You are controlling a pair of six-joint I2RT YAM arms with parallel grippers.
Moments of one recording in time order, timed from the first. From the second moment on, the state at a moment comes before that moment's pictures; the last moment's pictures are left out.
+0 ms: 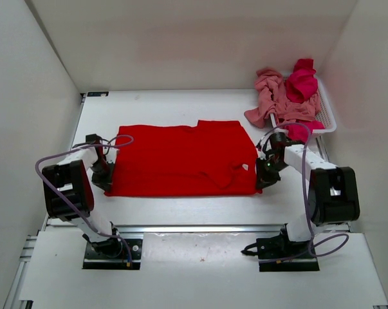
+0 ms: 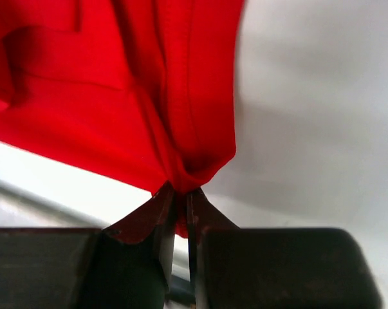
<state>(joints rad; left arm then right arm) 0.20 1.63 0.92 -0.79 0.01 0.33 0.08 1.56 0.90 -0.83 -0.38 -0.03</state>
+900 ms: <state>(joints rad) 0.08 1.42 0.97 -0.81 -0.24 0.42 0.43 1.55 1.16 -0.89 -0.37 -0.04</state>
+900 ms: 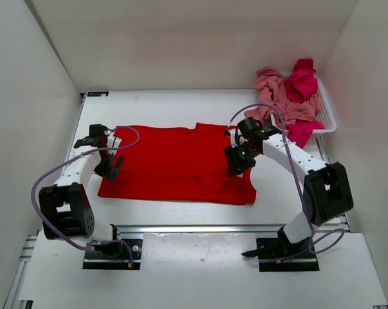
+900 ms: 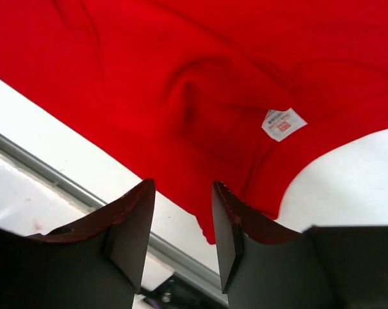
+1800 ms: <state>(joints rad) 0.08 1.45 0.97 -0.82 -0.20 0.41 0.50 1.81 1.17 -0.86 -0.52 0.11</state>
